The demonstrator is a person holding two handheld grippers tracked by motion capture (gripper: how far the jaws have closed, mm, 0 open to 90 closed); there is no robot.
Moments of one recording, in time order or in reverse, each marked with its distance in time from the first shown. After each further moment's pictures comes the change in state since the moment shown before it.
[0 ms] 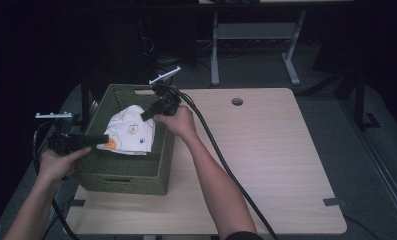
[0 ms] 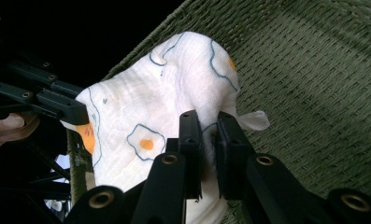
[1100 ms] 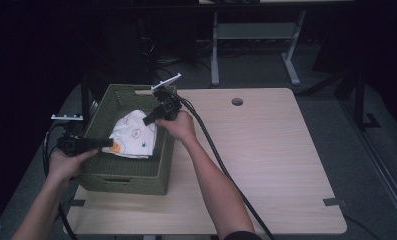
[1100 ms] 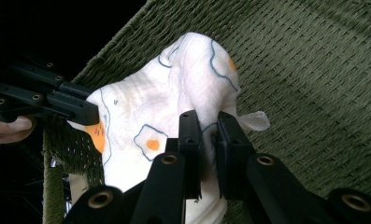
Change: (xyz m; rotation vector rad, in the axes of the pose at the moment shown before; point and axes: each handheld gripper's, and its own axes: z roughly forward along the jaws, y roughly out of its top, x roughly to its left) left arm 0.010 -0.004 0.024 0.068 0.073 -0.016; right arm -0.016 -0.010 0.016 0.007 -0.013 0.020
